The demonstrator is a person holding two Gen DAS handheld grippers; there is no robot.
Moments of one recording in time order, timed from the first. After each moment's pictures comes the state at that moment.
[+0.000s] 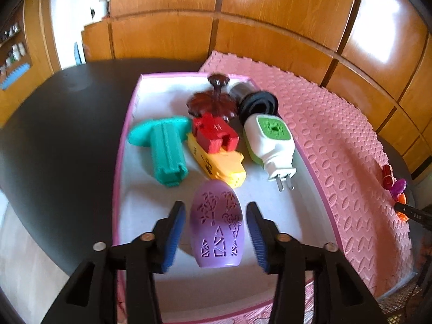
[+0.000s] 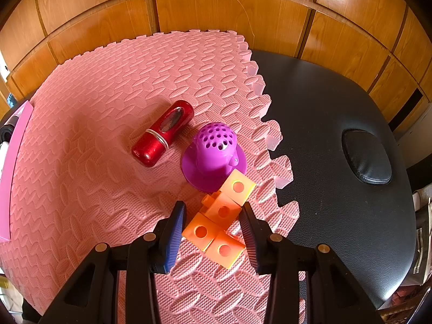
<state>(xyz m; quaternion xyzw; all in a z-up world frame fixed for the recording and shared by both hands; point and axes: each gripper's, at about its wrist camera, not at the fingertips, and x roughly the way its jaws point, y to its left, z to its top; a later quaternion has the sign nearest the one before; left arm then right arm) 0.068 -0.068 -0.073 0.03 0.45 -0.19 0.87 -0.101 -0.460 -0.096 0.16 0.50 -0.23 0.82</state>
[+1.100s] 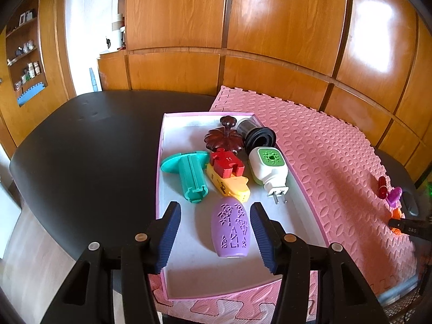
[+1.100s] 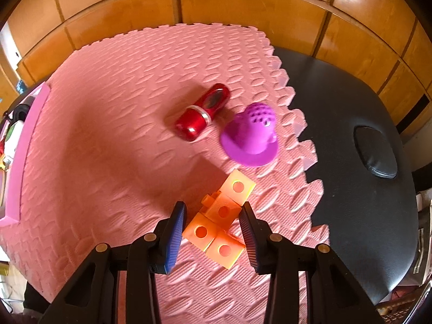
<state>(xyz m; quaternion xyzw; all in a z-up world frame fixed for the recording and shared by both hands) 0.036 -0.046 -0.033 0.03 0.38 -0.17 0.91 -0.099 -0.422 -0.096 0.15 0.52 -0.20 0.82</state>
